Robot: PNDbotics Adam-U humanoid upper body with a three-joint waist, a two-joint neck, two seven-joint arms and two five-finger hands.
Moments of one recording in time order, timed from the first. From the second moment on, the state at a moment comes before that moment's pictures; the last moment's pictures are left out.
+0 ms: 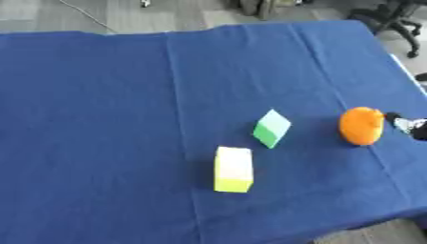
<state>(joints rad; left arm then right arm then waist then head) -0.51 0.56 -0.12 -1.96 0.55 0.15 0.10 0.28 -1.10 -0.23 -1.99 0.01 0.43 -0.13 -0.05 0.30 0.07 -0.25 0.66</state>
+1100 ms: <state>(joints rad) -0.52 0.57 -0.13 -1.97 0.54 0.15 0.08 0.20 -1.11 -0.22 -1.99 0.08 0.61 0.19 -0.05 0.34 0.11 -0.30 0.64</state>
